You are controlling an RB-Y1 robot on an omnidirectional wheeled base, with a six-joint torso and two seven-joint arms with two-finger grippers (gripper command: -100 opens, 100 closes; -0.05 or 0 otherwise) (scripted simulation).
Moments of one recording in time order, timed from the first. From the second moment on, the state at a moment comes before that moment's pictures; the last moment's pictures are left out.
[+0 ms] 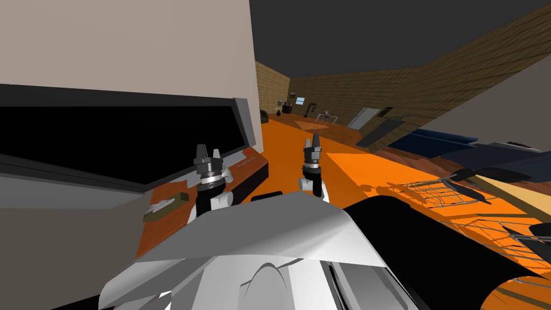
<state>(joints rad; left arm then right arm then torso) 0.48 -0.05 -0.07 -2.25 -0.09 -0.43 0.02 0.47 0.00 -0.05 -2.37 0.09 -0.47 0.08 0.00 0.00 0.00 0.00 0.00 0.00</state>
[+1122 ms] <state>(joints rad) 0.45 0.21 -0.03 -2.24 -0.01 -0.20 0.11 0.47 0.00 -0.05 -2.37 0.09 -0.47 0.08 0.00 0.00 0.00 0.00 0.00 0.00</state>
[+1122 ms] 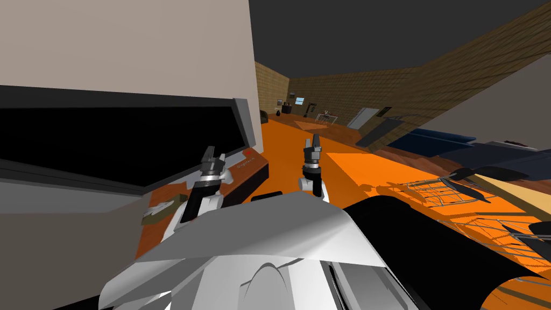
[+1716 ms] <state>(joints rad) 0.44 0.29 0.00 -2.24 0.05 -0.02 0.19 0.47 0.00 -0.05 -2.37 0.09 -0.47 0.08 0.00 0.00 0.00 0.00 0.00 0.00</state>
